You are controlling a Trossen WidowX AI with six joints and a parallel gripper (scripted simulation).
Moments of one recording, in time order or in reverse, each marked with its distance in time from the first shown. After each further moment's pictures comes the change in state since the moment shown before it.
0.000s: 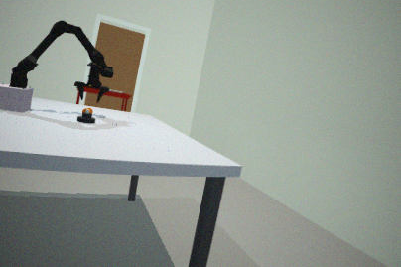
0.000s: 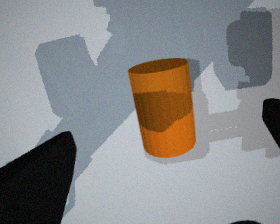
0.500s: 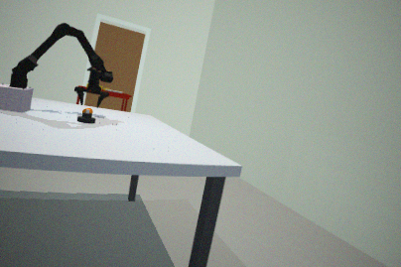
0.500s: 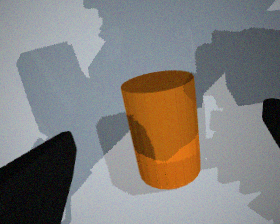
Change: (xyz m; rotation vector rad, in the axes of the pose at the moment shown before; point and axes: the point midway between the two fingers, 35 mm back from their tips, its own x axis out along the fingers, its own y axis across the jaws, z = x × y) arm 0.029 -0.003 0.002 -0.008 0.001 -0.003
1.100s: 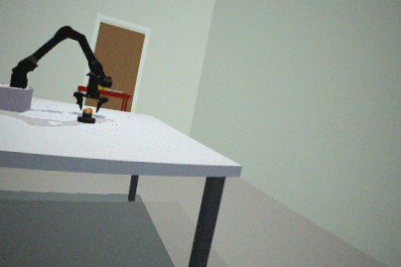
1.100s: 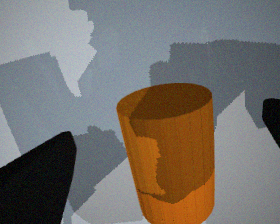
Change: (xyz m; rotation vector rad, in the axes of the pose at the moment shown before) arm 0.030 0.000 0.000 0.000 0.002 0.002
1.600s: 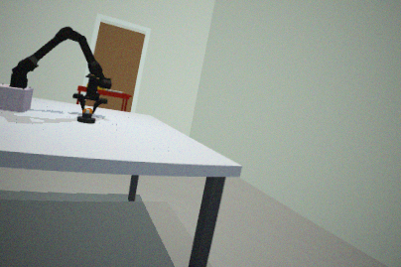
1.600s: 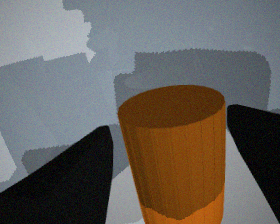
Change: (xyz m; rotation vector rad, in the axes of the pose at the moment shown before) arm 0.010 0.002 -0.002 0.000 0.004 0.004
